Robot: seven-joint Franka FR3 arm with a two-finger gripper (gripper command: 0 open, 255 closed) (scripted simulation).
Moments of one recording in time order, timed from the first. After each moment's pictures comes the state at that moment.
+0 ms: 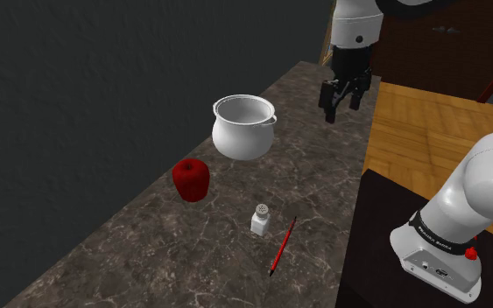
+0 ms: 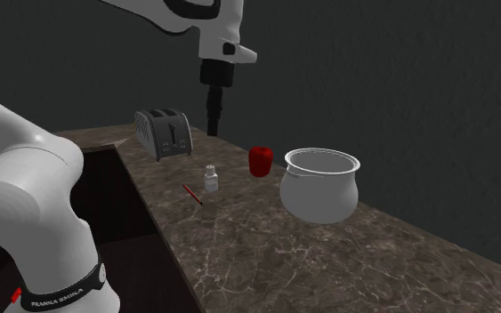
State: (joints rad) arm 0.05 -0.58 0.22 -2.36 0.08 1.61 0.38
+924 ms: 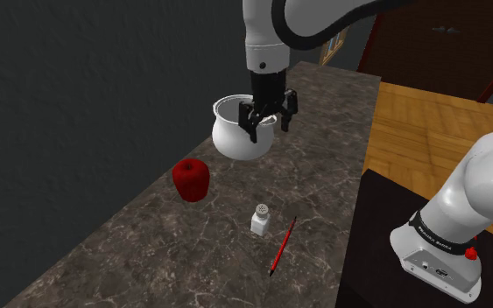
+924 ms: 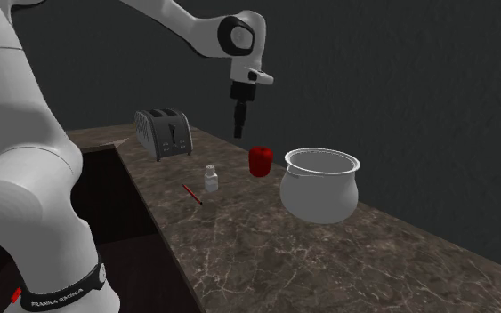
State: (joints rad) arm 0.07 -0.10 0.42 -2.04 0.10 1.81 0.72
